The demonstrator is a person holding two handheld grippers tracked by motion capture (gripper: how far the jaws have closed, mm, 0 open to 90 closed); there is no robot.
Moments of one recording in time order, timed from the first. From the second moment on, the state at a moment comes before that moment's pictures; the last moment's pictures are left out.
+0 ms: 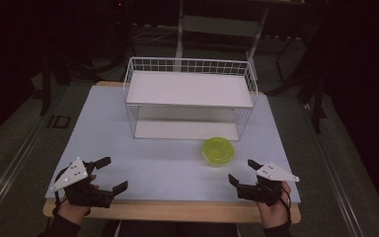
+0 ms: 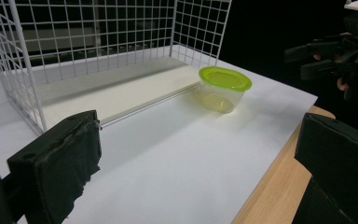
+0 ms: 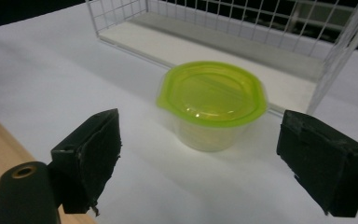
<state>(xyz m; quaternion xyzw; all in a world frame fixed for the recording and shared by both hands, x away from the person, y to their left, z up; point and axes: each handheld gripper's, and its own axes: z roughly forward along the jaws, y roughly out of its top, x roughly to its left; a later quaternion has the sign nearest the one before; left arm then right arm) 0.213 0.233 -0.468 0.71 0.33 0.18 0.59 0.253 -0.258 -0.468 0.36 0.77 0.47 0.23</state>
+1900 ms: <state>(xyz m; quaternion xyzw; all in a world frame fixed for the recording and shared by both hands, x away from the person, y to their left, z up) 0.211 0.229 -0.468 0.72 0.31 0.18 0.60 0.315 -0.259 -0.422 0.40 0.76 0.44 0.27</state>
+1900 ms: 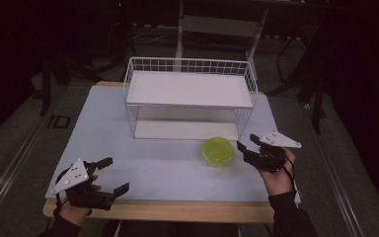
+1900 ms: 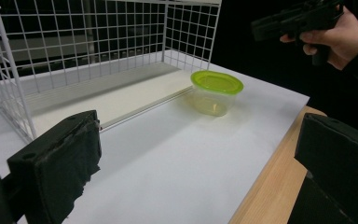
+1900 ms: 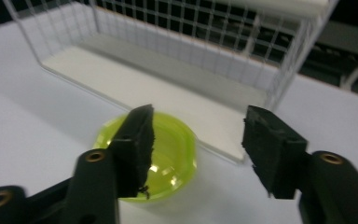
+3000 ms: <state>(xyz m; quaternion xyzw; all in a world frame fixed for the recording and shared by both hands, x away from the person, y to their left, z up) 0.210 0.229 -0.467 0.72 0.31 0.18 0.60 0.364 -0.256 -0.510 0.47 0.80 0.33 0.18</state>
